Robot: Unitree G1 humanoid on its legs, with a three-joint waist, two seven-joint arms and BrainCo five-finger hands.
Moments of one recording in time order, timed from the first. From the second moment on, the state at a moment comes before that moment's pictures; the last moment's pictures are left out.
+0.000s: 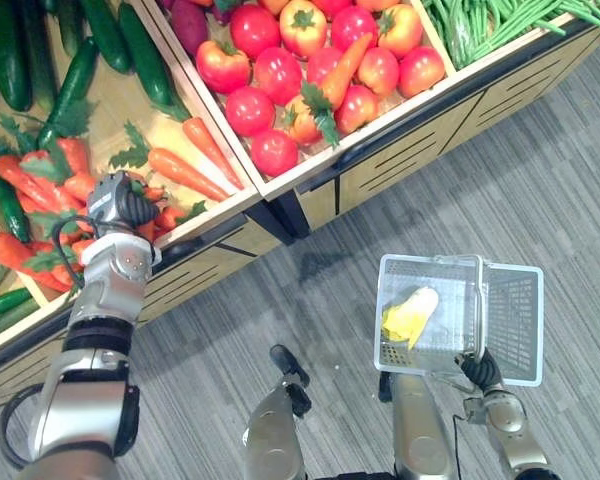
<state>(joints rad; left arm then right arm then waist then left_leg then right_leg) -0.65 0.70 0.02 0.77 0.51 -0.05 0.31 0.00 -0.25 -0.03 0.69 -0.11 -0.22 -0.12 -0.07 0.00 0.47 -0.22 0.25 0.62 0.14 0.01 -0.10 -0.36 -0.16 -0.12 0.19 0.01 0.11</state>
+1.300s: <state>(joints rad) -0.51 0.80 0.08 0.53 0.47 -0.10 0.43 0.15 -0.24 -0.19 0.80 -0.21 -0.17 -0.08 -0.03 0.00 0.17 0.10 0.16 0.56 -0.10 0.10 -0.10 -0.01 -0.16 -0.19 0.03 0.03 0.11</state>
